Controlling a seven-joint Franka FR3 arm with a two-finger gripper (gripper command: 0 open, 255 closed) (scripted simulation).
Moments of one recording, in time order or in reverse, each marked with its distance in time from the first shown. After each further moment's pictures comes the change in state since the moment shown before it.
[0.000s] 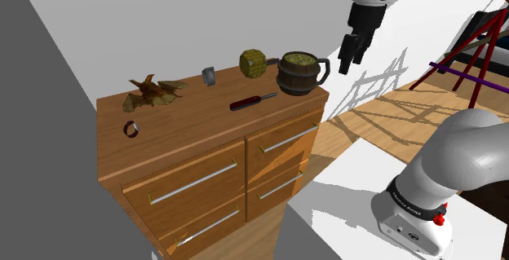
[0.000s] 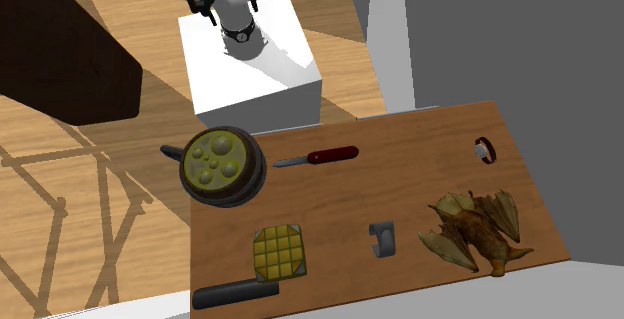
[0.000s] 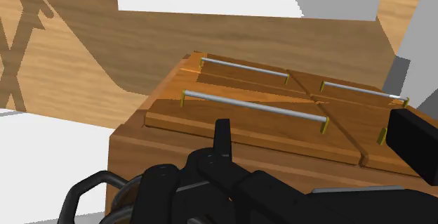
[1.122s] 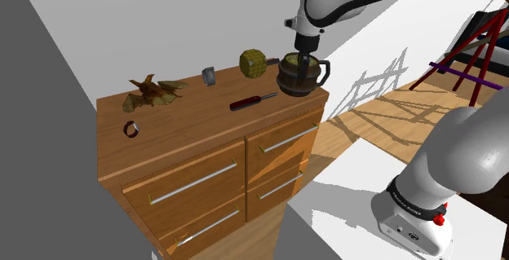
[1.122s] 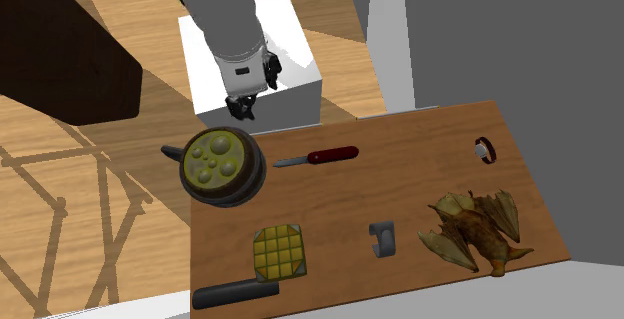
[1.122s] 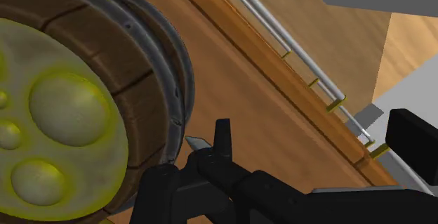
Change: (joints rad) arm 0.132 0.512 -0.128 0.115 -0.040 0.437 -0.565
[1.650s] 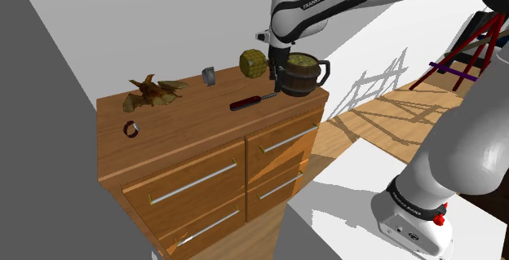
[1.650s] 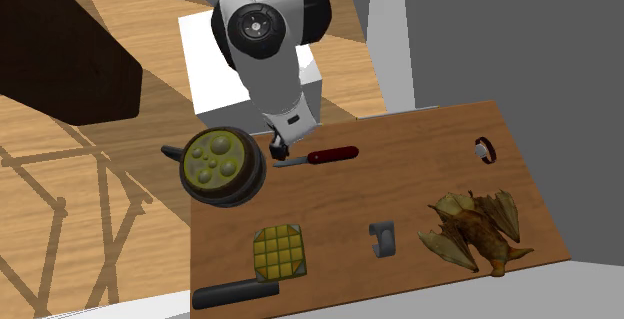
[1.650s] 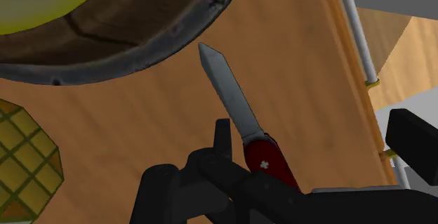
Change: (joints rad) arm 0.053 0.292 0.005 0.176 0.047 0.133 -0.287
